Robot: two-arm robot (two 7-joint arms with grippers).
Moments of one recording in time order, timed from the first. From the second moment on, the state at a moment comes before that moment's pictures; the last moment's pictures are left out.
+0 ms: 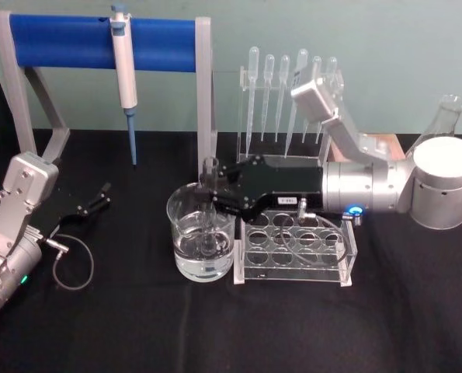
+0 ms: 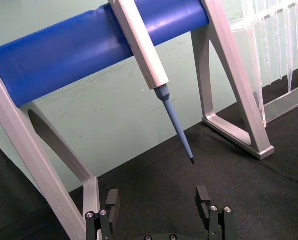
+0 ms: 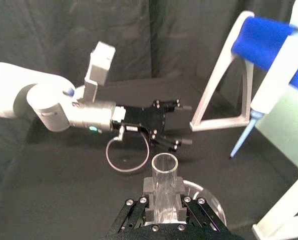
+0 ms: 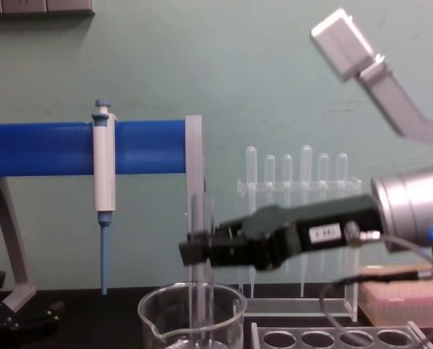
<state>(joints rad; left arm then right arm) -0.20 0.60 0.45 -1.41 -0.25 -0.12 0.03 0.71 0.47 -0.77 -1.32 0.55 0.15 0.86</state>
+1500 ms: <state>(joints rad) -0.20 0.60 0.45 -1.41 -0.25 -0.12 0.03 0.56 0.84 -0.57 -1.67 0.68 0.09 0.80</state>
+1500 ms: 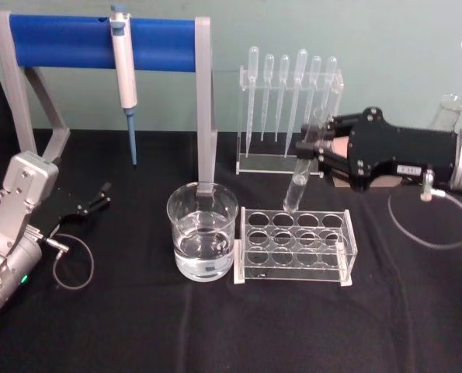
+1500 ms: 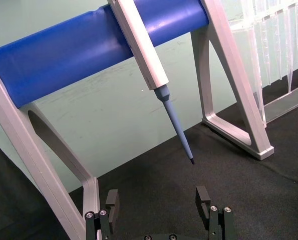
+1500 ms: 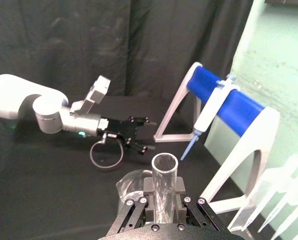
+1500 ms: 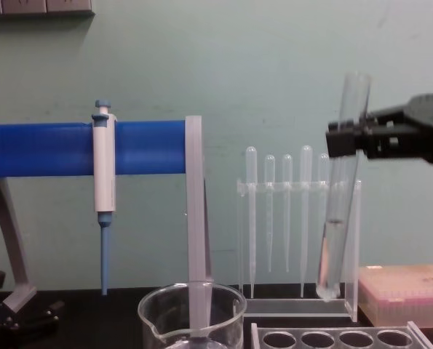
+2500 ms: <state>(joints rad) -0.20 0.60 0.45 -1.41 -0.25 -0.12 0.03 0.45 0.79 -0.55 -1.60 0.64 0.03 0.79</state>
